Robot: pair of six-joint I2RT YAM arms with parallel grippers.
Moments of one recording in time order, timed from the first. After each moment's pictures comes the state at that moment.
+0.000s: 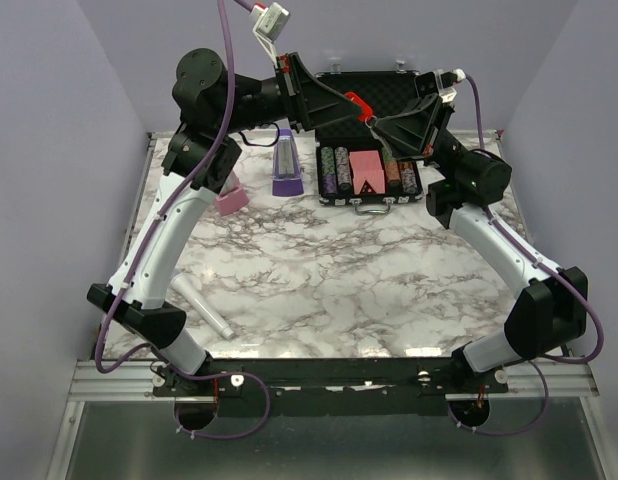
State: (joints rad) left arm -0.50 1.60 2.07 -0.10 0.87 -0.93; right arm 0.38 1.49 1.27 1.32 -0.72 2.00
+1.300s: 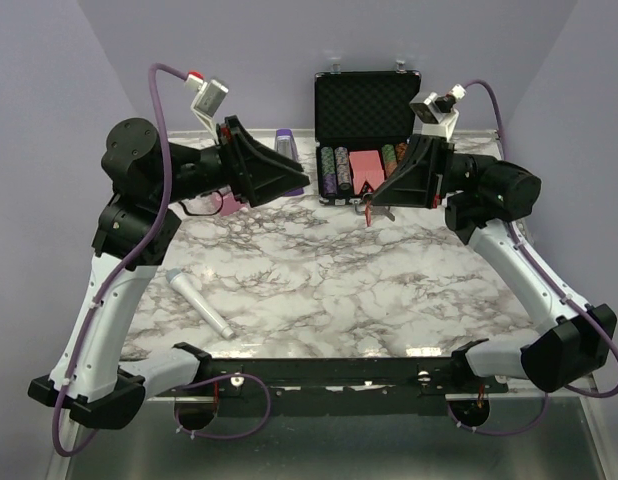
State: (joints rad) left arm -0.41 1.14 1.67 -0.30 0.86 -0.70; right arm 0.39 1.32 1.23 1.19 -1.22 1.75
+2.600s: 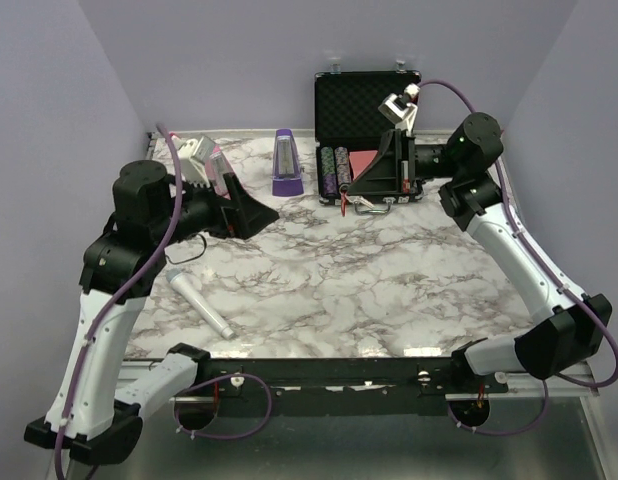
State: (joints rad) left arm -0.31 0.92 1.42 -0.79 0.53 -0.50; right arm 0.39 1.37 1.37 0.28 -1.26 1.17
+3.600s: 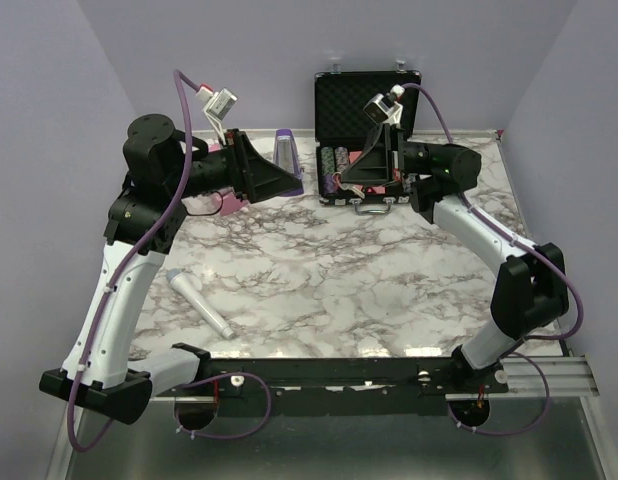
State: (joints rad) left arm -0.31 1.16 1.56 -0.45 0.92 -0.67; right arm 0.40 1.63 1.27 1.26 -1.21 1.92
